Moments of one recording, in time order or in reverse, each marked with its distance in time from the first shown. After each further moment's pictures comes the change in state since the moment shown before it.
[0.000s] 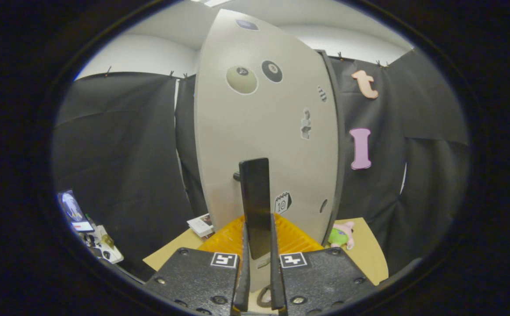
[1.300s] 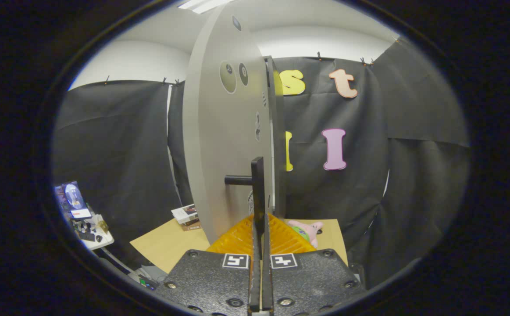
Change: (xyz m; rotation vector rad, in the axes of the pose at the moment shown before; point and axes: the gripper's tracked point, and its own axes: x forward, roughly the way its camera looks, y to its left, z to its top) arm -0.034 -0.080 0.006 0.001 0.007 0.059
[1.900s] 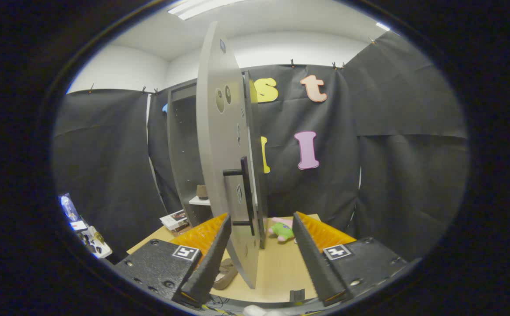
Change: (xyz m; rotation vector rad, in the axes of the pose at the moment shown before) arm -0.072 0.001 -0.008 0.067 -0.050 -0.246
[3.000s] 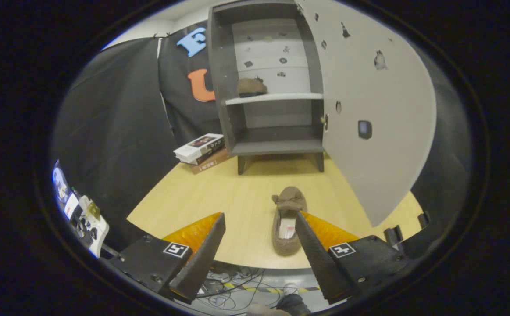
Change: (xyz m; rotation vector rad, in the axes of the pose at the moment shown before) arm 0.108 0.221 -0.344 0.021 0.464 0.078
